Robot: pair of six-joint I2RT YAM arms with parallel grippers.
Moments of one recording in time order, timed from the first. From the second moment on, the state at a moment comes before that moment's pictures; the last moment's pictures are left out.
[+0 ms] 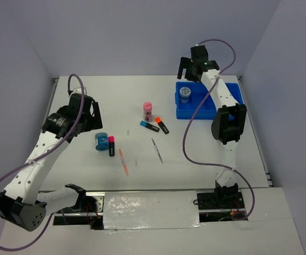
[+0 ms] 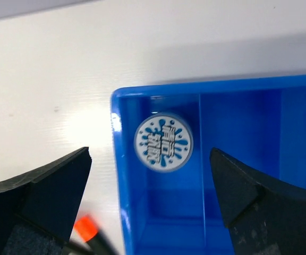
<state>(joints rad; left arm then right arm) -0.34 1.10 1.27 -1.00 -0.44 -0.43 0.19 2.26 2.23 -0.73 0.12 0.31</state>
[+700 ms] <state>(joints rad) -0.32 1.55 1.08 -0.81 -0.28 -0.53 0.36 1.52 1.59 -0.76 -0.04 0.33</state>
